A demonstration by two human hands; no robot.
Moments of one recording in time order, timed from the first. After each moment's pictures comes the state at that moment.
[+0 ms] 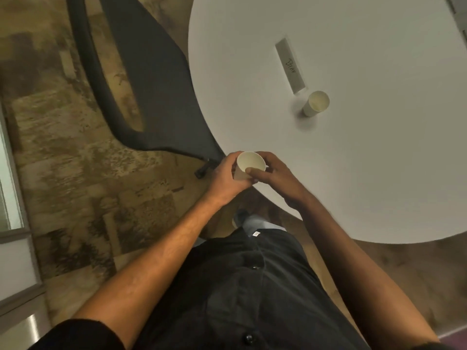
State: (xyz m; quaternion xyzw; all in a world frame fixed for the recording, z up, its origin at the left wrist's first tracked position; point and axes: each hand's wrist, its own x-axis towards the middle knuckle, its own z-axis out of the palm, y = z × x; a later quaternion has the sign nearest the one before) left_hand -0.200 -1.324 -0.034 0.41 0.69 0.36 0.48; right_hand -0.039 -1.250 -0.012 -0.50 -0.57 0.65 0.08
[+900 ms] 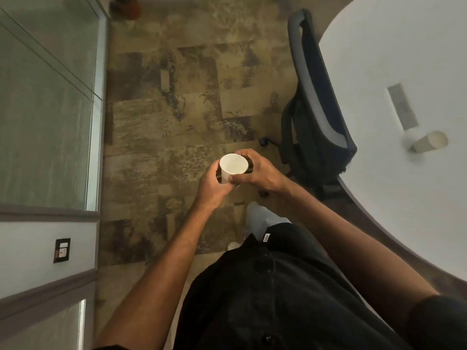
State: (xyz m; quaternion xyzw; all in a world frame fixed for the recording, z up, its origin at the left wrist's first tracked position) left_hand -0.556 -1.540 -0.018 0.27 0.76 0.46 0.38; right_hand -0.435 -1.414 0.023 -0.35 -0.74 0.58 0.03
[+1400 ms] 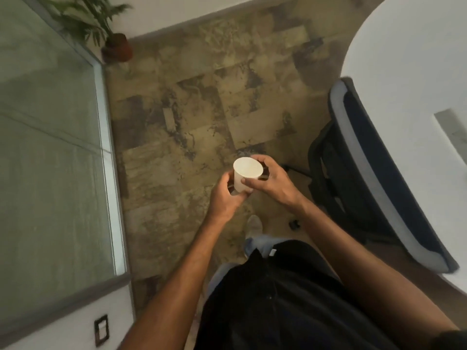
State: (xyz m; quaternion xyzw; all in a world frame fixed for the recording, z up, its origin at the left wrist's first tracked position) left_hand -0.756 -1.353 -0.015 0.31 0.76 0.41 0.40; right_hand -0.621 -1.251 0.000 -0.45 -0.64 0.60 0.16
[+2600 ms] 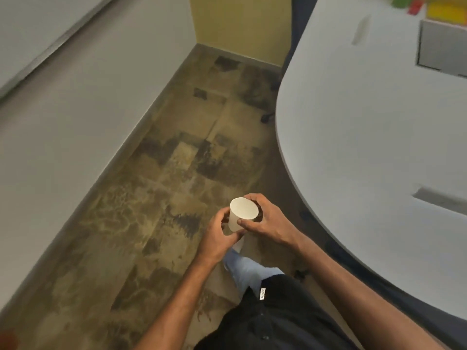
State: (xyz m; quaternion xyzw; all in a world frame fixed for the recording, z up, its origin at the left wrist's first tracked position) left_hand -0.967 -0.548 -0.035 0.66 0.51 0.17 0.53; right_hand -0.781 -0.595 -0.004 -0.68 -0.48 0.44 0.33
